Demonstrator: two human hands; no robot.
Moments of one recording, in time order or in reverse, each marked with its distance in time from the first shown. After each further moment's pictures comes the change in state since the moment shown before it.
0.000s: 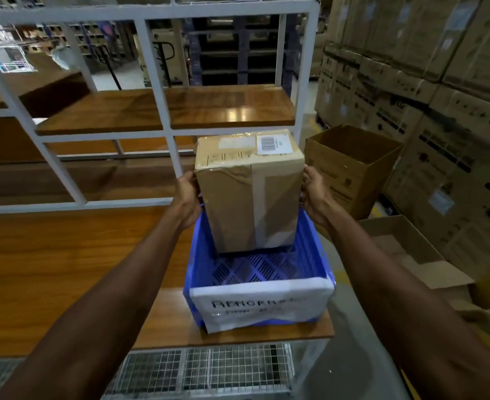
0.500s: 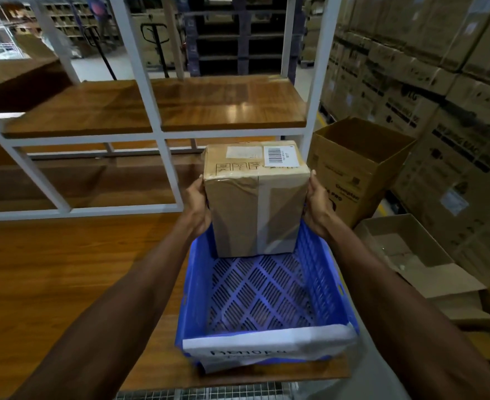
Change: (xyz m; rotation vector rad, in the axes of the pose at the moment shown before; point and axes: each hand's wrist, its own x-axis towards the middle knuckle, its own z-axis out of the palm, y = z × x) left_hand 0.088 -0.022 0.024 -0.120 -0.024 -0.034; right_hand 0.099 0.037 0.001 0.131 0.011 0.035
